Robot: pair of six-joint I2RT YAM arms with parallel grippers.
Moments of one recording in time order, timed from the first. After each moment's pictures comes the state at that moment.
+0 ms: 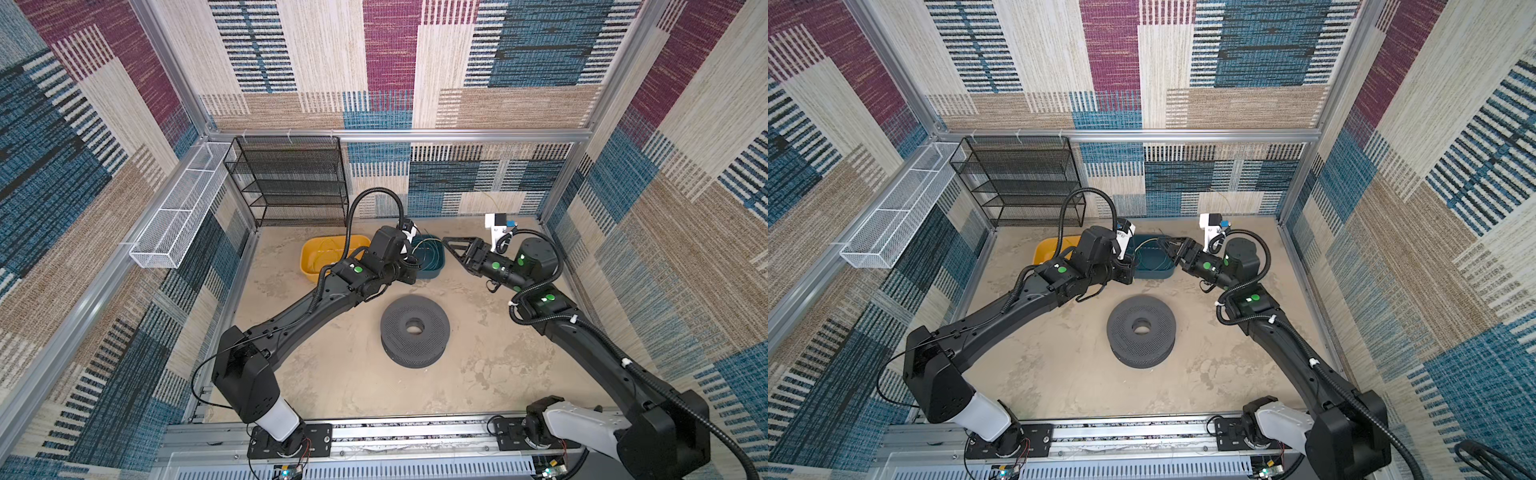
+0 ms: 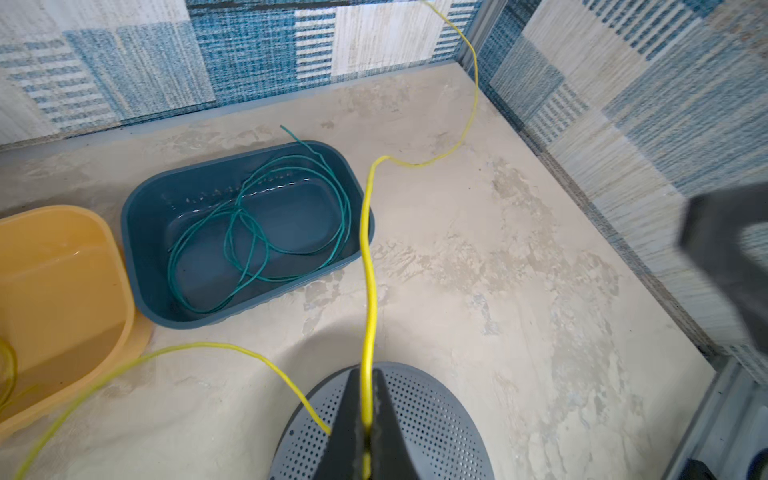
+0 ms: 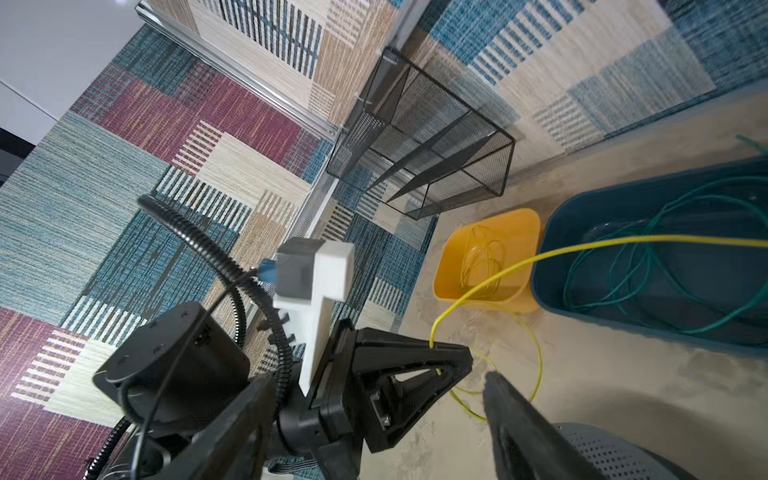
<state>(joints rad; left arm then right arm) -0.74 1.60 1.45 -0.43 -0.01 -0.27 0.34 1.18 0.90 0.25 -0.56 1.00</state>
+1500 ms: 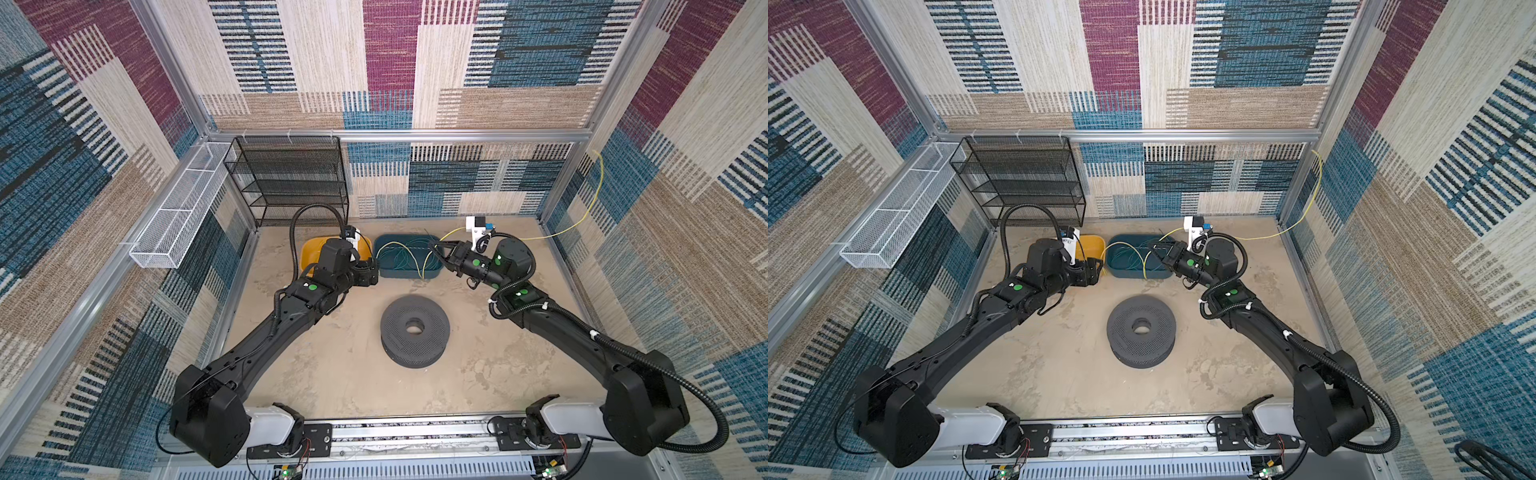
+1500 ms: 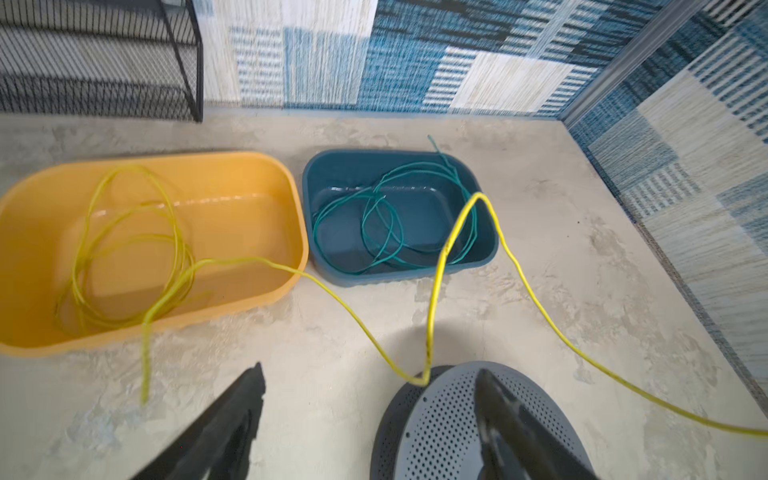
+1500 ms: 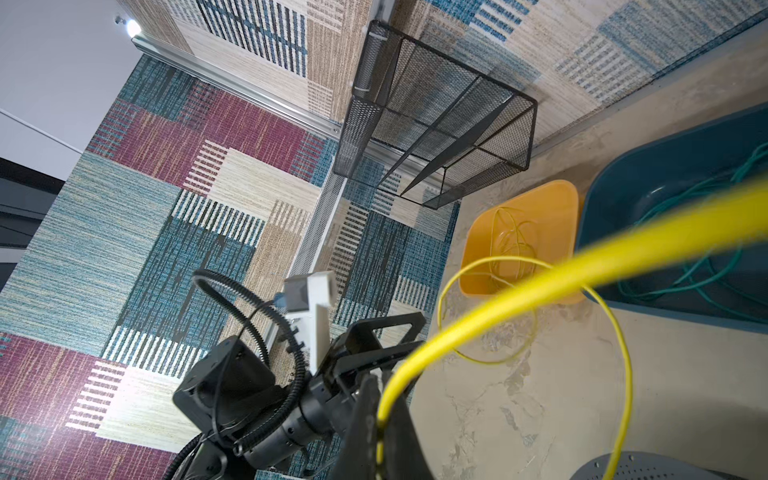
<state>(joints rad) -0.47 1.35 1.08 -0.29 -0.01 -0.36 0.41 1.32 0.90 0.43 -0.54 1.13</state>
